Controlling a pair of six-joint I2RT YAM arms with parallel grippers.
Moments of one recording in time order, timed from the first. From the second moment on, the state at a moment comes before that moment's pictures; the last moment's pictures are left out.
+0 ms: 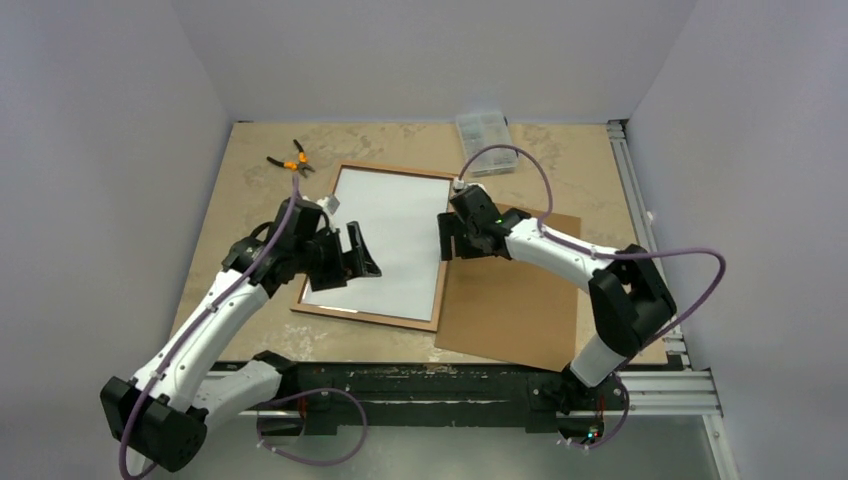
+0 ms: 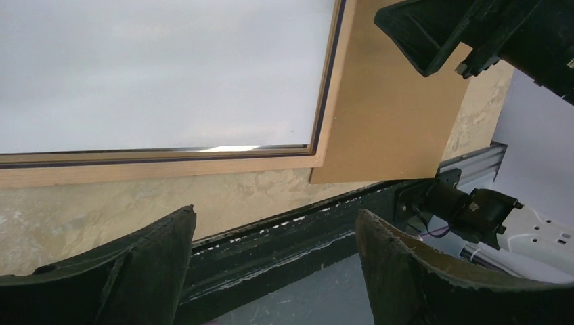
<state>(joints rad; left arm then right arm) -0.41 0.98 0.96 -0.89 0.27 -0.68 0.69 1.67 1.14 -0.47 0.18 0.48</state>
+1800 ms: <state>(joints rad) -1.07 2.16 1.70 -0.86 -0.29 -0.77 -0.35 1.43 0.76 -0.54 -0.13 0.47</state>
